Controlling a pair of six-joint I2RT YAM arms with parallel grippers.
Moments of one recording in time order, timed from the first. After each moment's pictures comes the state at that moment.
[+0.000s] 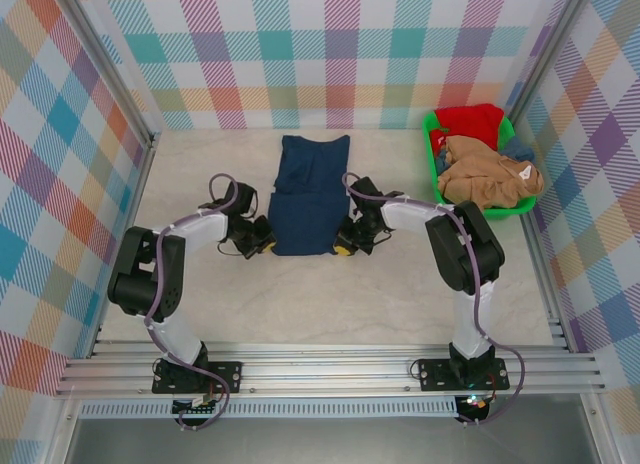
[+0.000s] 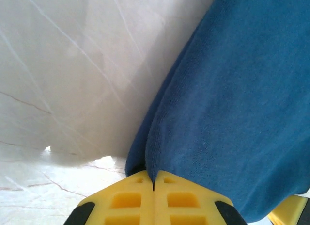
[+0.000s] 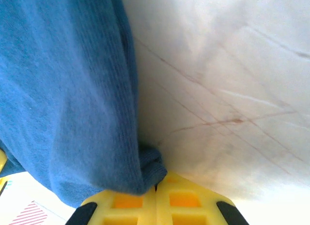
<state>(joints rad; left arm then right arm) -0.27 1.72 1.00 -0.47 0.33 -0.88 0.53 2.00 1.28 -0.55 -0.47 0.95</state>
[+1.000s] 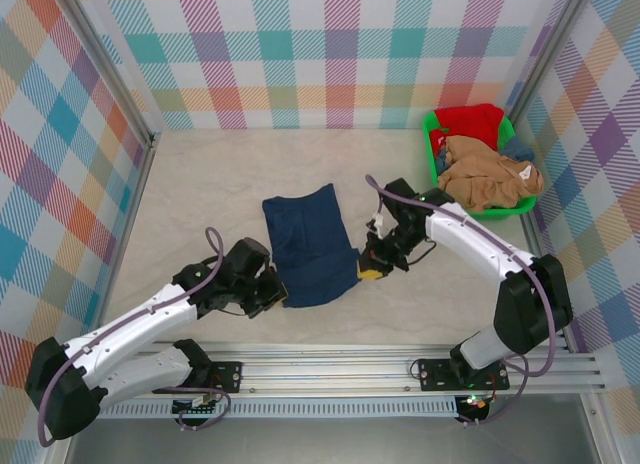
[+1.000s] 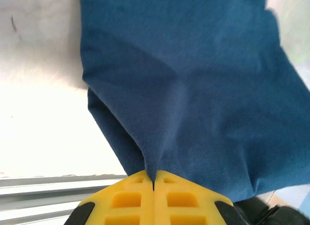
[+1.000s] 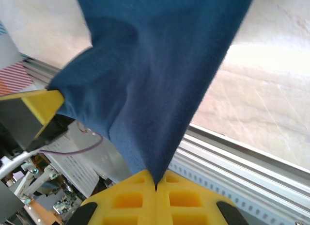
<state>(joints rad) -0.76 0.97 0.72 -0.73 0.17 -1.29 0.51 1.52 1.21 -1.13 -0.70 0.55</state>
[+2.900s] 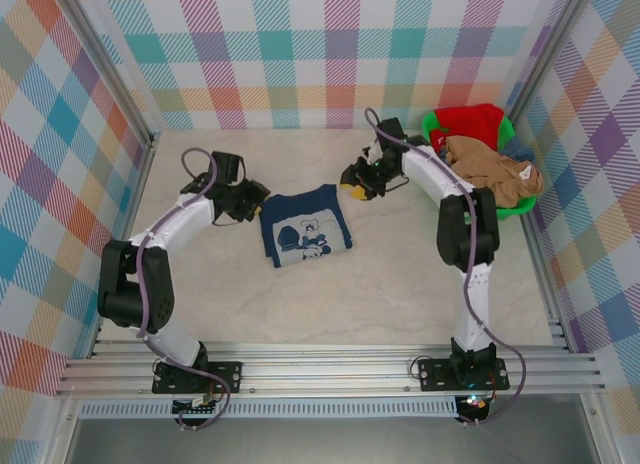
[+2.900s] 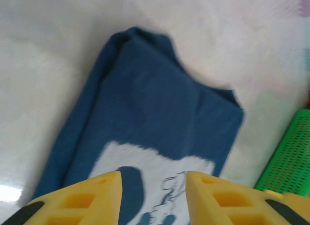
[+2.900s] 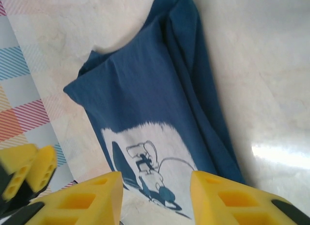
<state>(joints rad) -0.21 1.64 1.13 -0.46 0.25 -1.09 0.33 2.14 1.79 -0.81 -0.65 0.65</state>
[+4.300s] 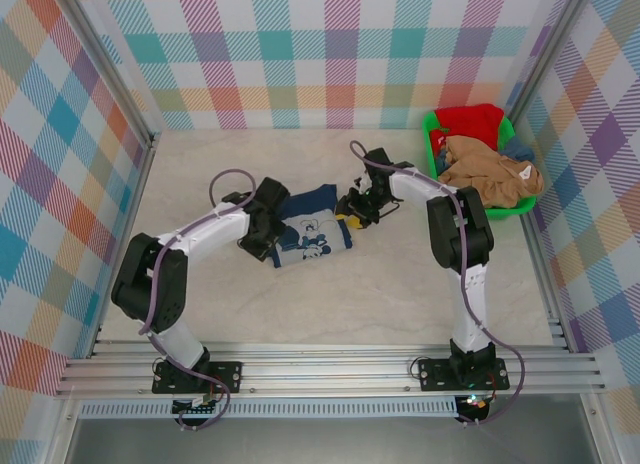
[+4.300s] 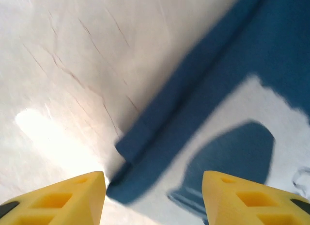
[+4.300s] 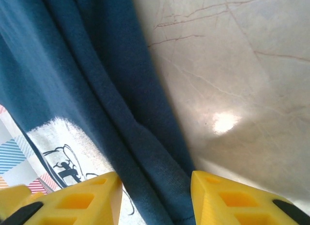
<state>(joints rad) -0.46 1.68 1.15 -0.78 -0.10 -1.37 0.40 2.20 1.63 -0.72 -0.61 0.63</state>
